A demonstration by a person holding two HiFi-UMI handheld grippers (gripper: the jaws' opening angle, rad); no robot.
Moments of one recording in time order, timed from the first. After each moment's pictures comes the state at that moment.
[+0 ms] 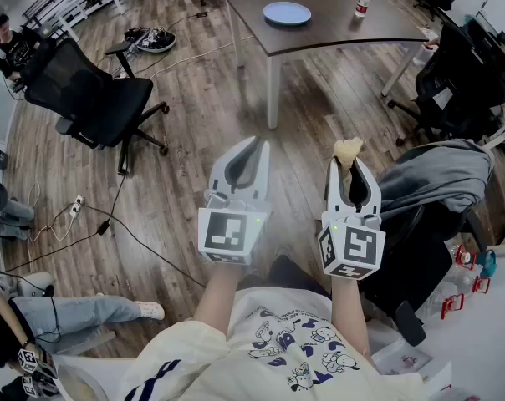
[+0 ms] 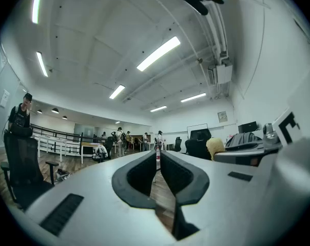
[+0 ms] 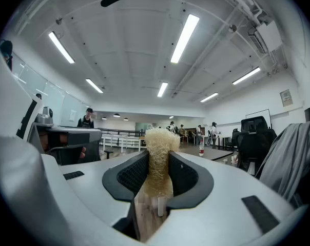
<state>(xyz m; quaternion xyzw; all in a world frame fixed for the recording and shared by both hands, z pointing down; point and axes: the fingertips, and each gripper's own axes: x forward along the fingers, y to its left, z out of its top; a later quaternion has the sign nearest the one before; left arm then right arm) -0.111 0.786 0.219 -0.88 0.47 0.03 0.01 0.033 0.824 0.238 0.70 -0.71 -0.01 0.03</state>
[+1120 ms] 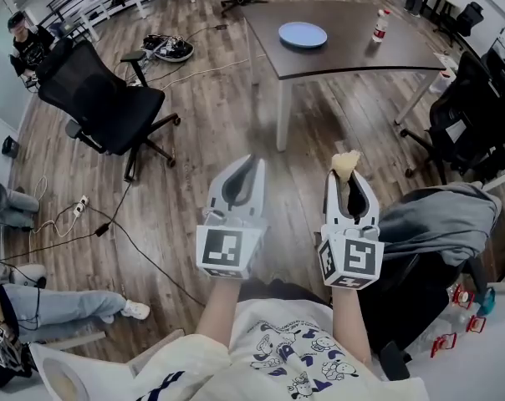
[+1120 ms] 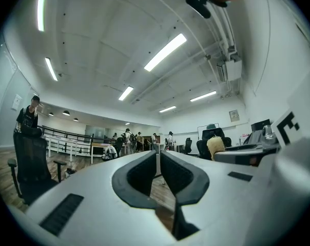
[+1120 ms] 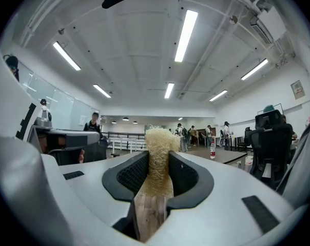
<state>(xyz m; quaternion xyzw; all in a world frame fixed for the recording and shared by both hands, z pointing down) -0.097 0.742 0.229 -0.86 0.52 0.04 0.01 0.057 0.761 0.245 0.66 -0.75 -0.02 0.01</state>
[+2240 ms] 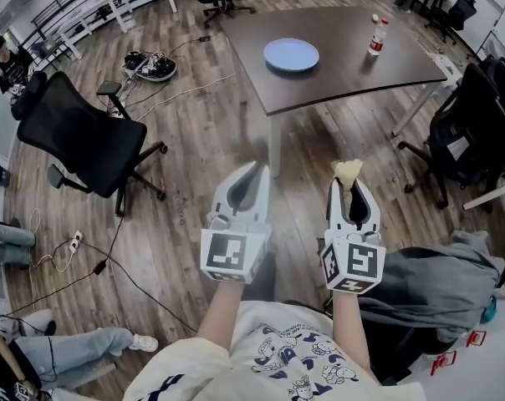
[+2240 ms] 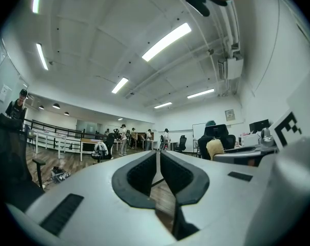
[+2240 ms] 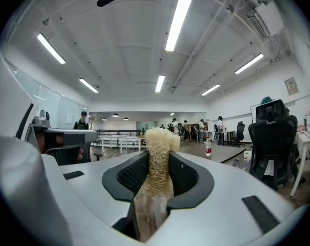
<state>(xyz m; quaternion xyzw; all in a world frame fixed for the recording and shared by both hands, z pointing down) -0.052 0.550 0.240 -0.88 0.48 0.03 -0.01 0.102 0.582 0.263 0.69 -0.72 0.02 0.02</state>
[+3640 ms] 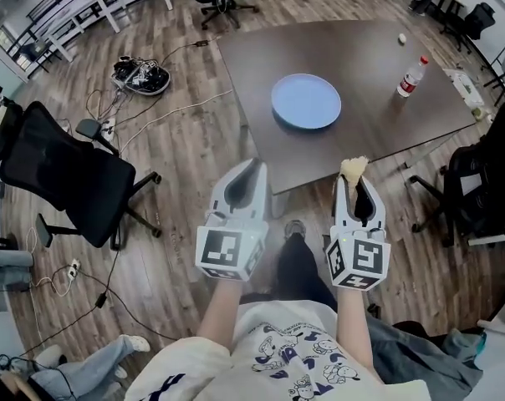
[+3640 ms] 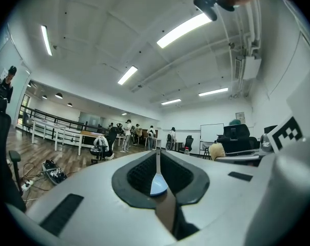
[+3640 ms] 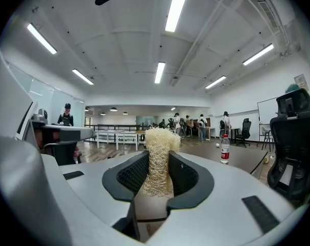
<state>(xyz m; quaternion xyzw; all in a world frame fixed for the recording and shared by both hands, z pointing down) -0.041 0.223 0.263 -0.87 0.48 0.04 -0.05 0.130 0.254 0.285 0.69 -0.72 0.03 0.05</state>
